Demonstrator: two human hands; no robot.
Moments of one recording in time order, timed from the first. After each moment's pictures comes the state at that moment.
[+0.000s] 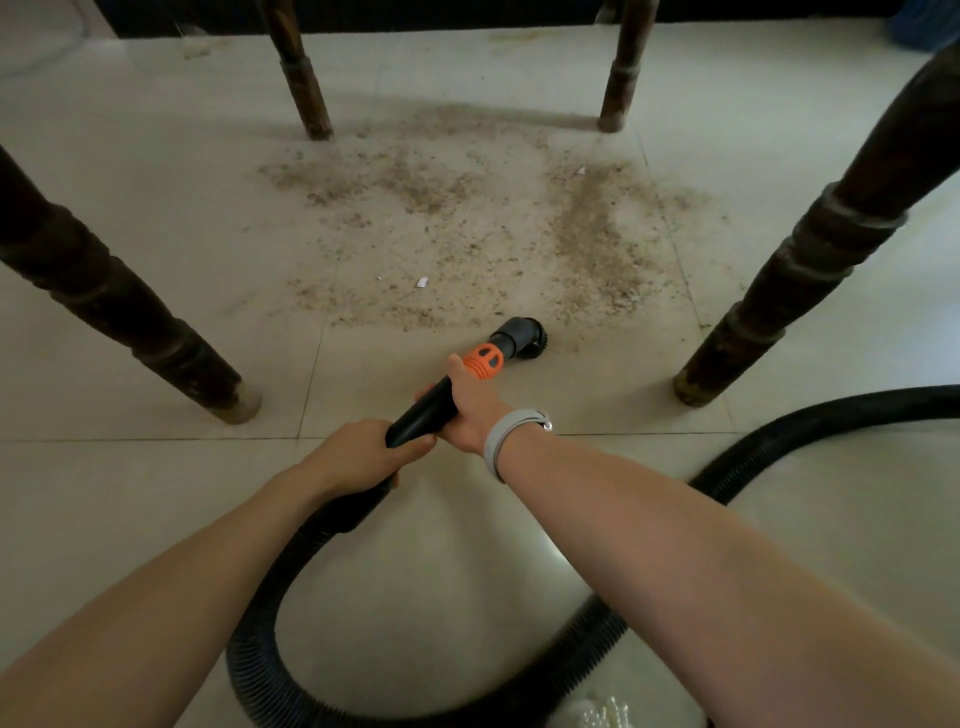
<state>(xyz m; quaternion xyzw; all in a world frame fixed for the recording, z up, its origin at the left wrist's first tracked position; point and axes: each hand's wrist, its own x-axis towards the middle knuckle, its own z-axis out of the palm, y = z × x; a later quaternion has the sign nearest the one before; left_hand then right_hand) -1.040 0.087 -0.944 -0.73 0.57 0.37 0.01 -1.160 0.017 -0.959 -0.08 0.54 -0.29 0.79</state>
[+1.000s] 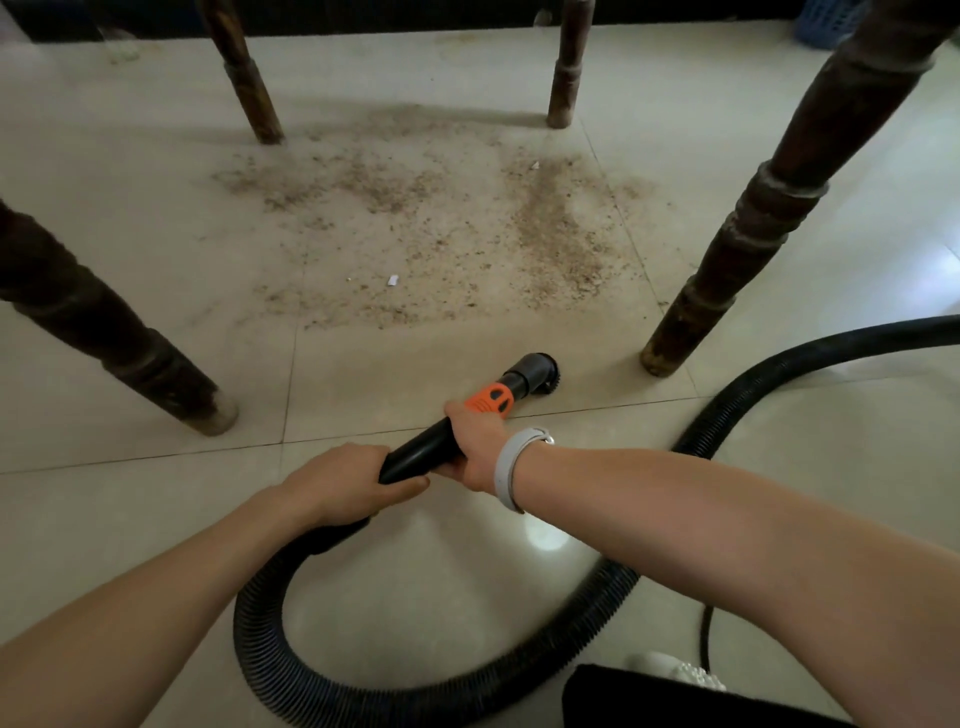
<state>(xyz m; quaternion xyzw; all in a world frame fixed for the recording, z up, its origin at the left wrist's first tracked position) -1.030 0.117 -0.937 -0.64 0.68 0.35 0.10 -1.178 0.065 -0.957 -0.09 0.63 -0.22 0.74</state>
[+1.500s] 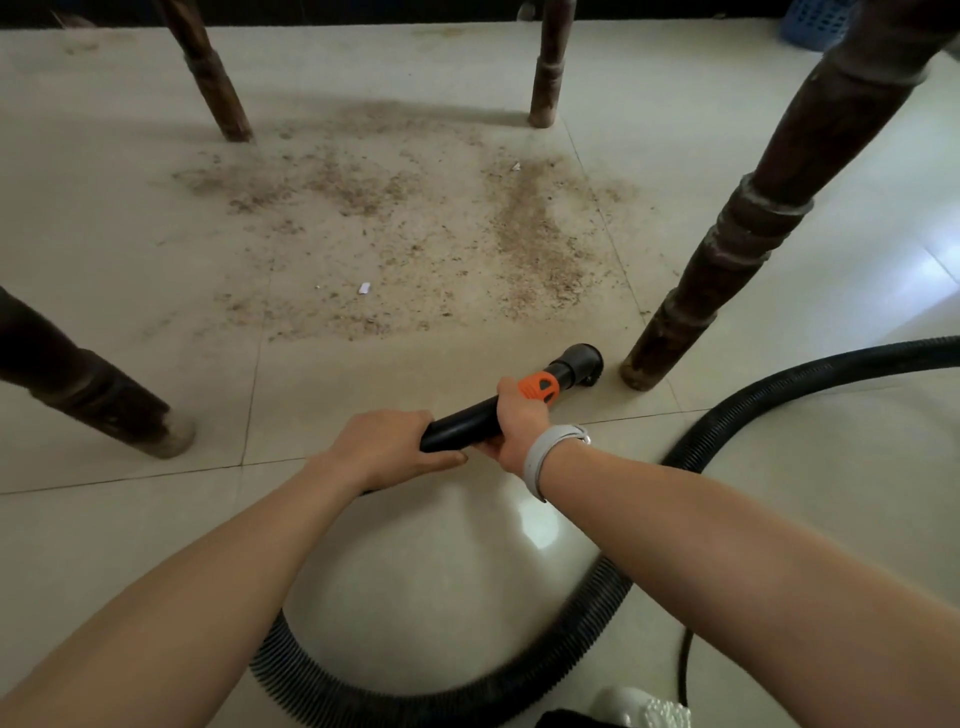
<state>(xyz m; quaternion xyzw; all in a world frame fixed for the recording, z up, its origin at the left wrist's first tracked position) -1.096 0.051 -0.943 -0.60 0.75 0.23 0.12 -1.240 0.019 -0.962 -0.04 0.68 -0.32 0.66</state>
